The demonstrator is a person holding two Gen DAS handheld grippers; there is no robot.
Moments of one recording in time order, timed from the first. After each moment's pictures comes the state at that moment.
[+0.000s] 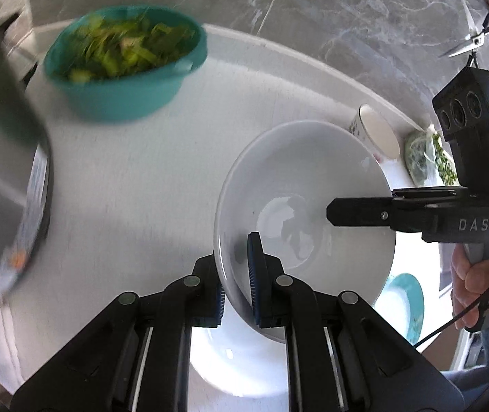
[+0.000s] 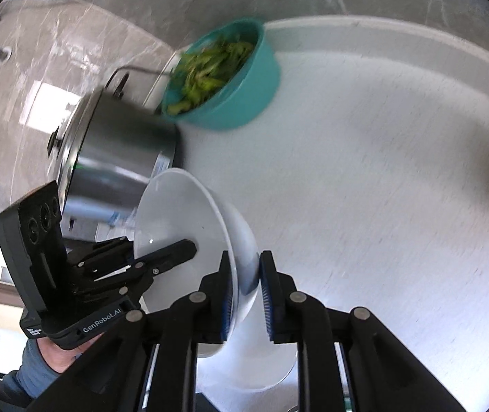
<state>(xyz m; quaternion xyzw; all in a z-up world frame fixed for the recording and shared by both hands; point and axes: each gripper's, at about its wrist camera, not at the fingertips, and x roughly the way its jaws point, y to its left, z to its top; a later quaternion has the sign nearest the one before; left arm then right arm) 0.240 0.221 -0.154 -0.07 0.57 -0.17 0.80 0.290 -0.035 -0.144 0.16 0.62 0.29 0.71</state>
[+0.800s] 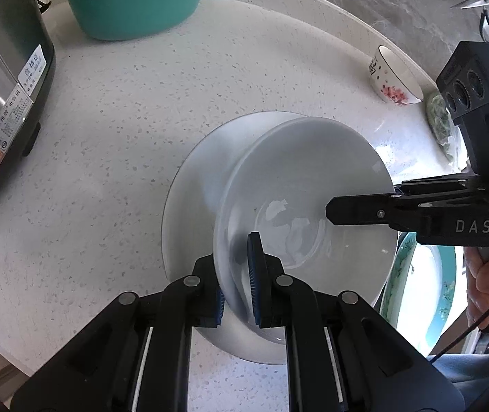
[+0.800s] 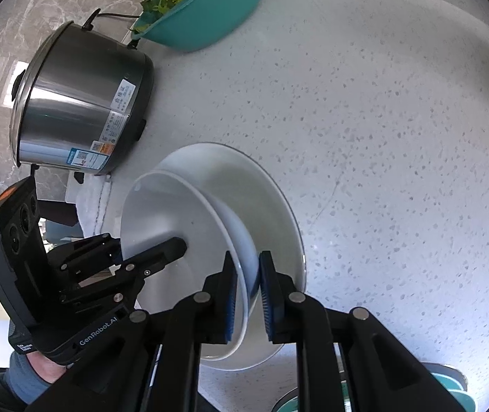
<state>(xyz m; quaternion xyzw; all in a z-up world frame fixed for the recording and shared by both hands) 0.178 0.206 -0.224 -0.05 0.61 -0.15 0.78 0.245 -0.011 -0.199 0.12 0.67 0.27 0.69</state>
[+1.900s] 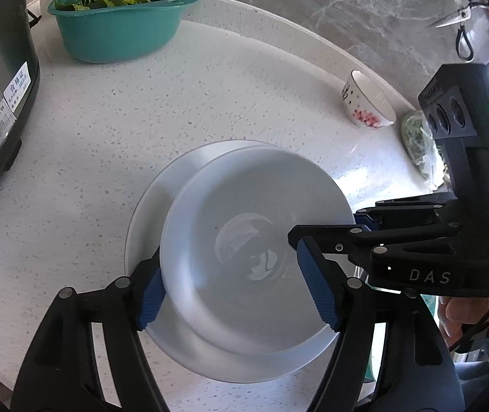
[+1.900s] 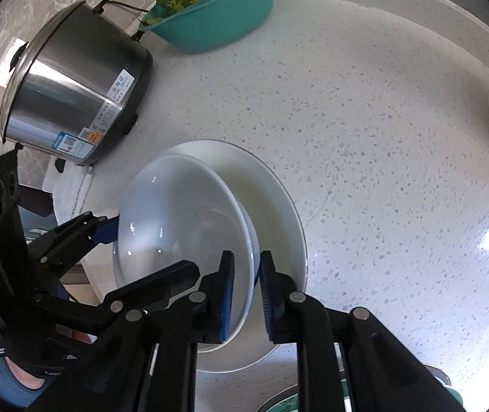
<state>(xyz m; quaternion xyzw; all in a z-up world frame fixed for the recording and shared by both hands) 0.185 0.191 -0.215 -0.09 0.56 -0.19 0.80 0.233 0.000 -0.192 0.06 0.64 0.25 0.72</state>
